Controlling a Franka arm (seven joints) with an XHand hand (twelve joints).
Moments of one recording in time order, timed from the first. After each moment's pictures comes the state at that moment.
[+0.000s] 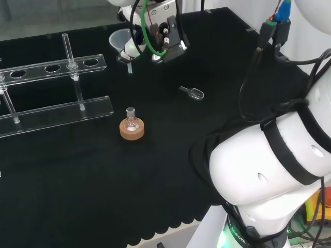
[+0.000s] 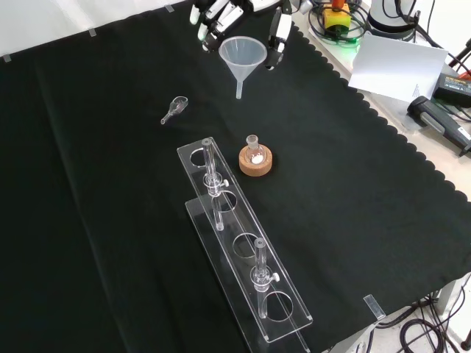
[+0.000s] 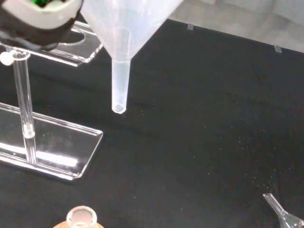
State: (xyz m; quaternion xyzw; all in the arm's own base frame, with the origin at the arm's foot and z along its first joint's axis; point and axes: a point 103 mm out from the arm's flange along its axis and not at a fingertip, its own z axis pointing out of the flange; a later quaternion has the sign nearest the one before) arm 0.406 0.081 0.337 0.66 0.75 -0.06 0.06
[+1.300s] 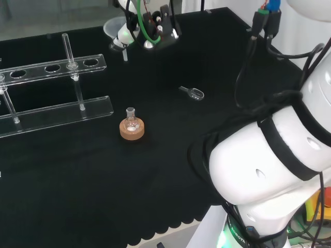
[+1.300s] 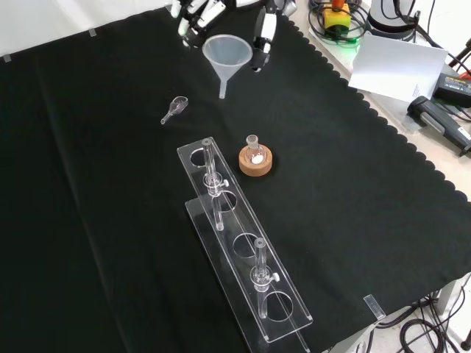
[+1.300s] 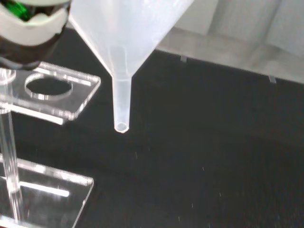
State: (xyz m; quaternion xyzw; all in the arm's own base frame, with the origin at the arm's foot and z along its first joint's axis) arm 0.451 0.089 0.356 0.67 0.74 -0.02 0.08
